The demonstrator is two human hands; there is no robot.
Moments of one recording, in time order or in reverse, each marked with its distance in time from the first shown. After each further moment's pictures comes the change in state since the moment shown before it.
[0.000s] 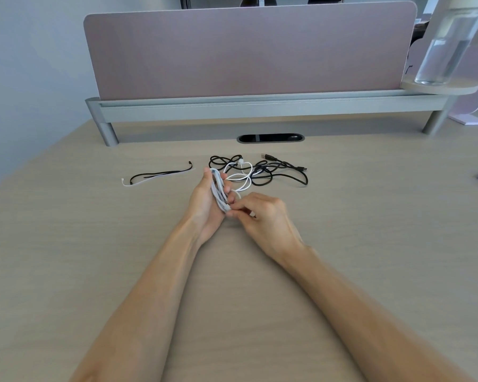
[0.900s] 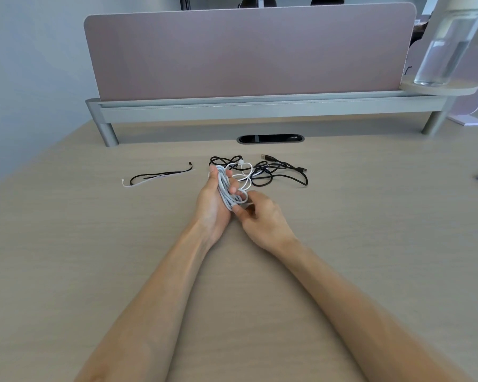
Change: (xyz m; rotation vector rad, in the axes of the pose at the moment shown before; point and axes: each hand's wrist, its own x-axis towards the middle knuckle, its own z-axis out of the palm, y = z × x) left_hand 0.003 -0.009 0.011 -0.106 -0.026 0.062; right_hand 0.011 -0.007 0.002 0.120 -0.175 0.480
